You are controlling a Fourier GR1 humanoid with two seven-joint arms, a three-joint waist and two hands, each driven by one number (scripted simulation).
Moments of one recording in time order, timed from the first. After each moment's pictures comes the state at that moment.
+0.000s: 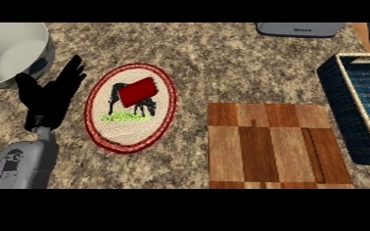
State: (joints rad) left arm -0.26 0.25 0.14 -1.39 0.05 -0.06 0.24; right arm -1.44 -0.41 -0.59 -0.51 1.96 -0.43 1.19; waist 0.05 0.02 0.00
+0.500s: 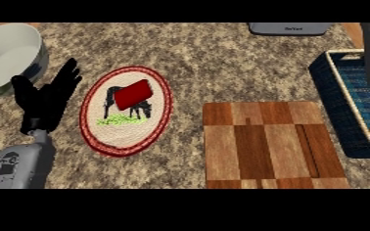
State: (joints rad) left arm -0.24 0.25 0.15 -1.39 0.05 -0.05 0.24; right arm -1.31 -0.40 -0.65 -0.57 1.95 -0.48 1.14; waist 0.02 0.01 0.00
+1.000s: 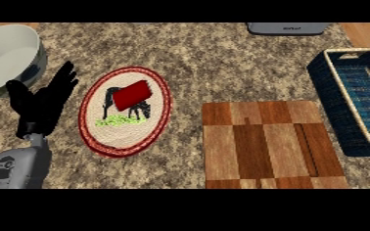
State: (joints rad) left arm -0.22 0.26 0.16 -1.39 0.05 -0.07 0.23; right arm -1.14 -0.40 -0.73 -0.71 1.96 -0.56 1.13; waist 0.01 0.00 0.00
